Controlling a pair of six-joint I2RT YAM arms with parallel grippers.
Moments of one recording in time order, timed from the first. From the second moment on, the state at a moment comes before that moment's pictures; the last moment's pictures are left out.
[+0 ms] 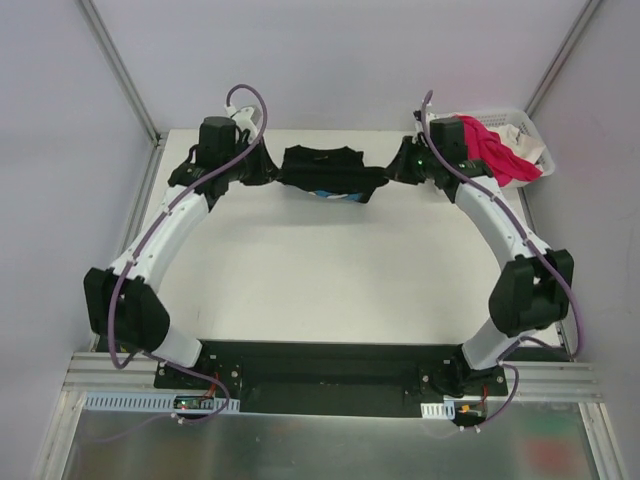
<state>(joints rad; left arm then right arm) -0.26 1.54 1.44 -0.46 0.31 -0.37 0.26 1.68 1.52 -0.45 -0.31 0.38</state>
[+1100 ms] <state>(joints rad) -0.47 1.16 1.05 -0.46 0.19 -0.44 0.30 1.19 1.09 -0.53 -0.31 0.40</state>
